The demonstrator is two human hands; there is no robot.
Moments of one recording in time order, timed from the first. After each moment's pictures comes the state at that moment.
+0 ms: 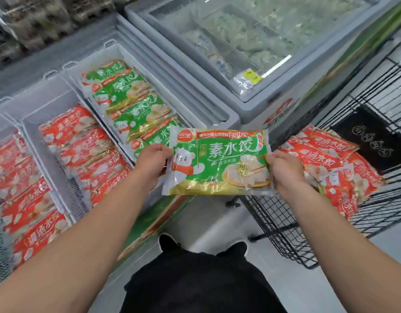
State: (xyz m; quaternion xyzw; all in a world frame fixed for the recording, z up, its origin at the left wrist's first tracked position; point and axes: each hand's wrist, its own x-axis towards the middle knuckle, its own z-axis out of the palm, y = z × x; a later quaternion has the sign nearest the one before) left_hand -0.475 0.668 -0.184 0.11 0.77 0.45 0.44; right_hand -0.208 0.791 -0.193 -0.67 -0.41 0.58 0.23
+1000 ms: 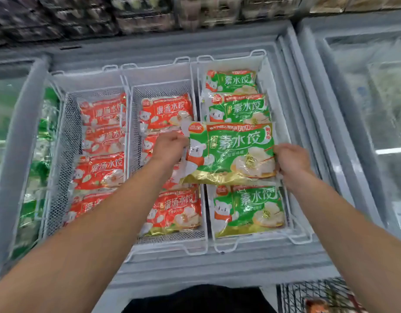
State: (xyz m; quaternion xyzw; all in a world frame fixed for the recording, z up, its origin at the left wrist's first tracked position) left_hand -0.792 0.635 -0.196 -0.11 0.79 0.53 0.28; right_hand -0.660 0.879 -0.213 -0.55 -0.63 0.55 0.04
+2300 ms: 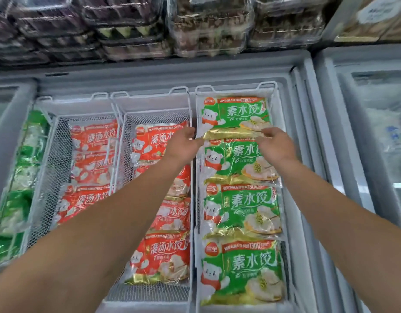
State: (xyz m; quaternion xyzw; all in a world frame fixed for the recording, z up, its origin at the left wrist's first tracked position) left_hand -0.932 0.771 -0.215 -0.03 0.87 0.41 0.29; right_hand -0.855 0.979 -0.238 -0.38 -0.82 0.43 -0.08
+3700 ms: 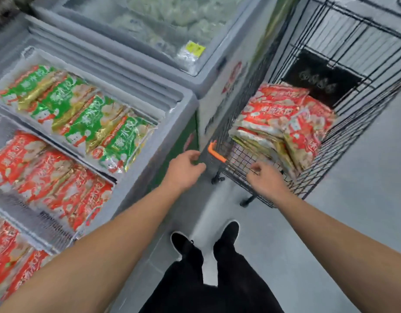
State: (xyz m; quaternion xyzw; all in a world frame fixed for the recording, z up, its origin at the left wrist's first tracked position) left_hand -0.392 0.665 -0.206 0.48 0.75 0.14 0.42; right_hand -0.163 0.697 -0.234 -0.69 -0.61 0.39 -0.01
